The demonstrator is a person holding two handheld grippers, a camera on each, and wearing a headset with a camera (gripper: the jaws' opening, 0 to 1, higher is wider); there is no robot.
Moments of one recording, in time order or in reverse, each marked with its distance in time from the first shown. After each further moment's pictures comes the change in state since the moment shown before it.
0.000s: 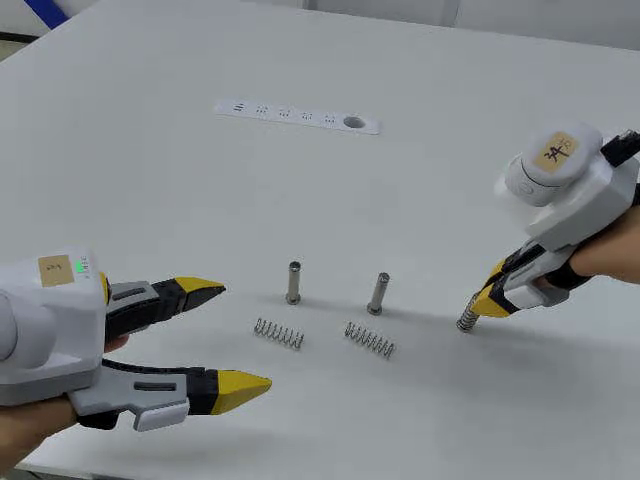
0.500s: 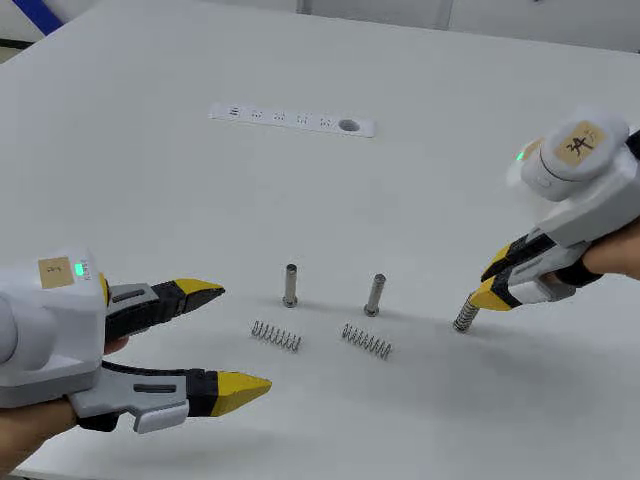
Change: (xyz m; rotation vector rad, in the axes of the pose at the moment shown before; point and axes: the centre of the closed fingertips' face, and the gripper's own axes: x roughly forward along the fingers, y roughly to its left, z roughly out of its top) left arm 0.001 -0.001 0.001 0.007 -0.001 -0.008; right arm -0.027 0.002 0.017 -0.034 -0.080 -0.065
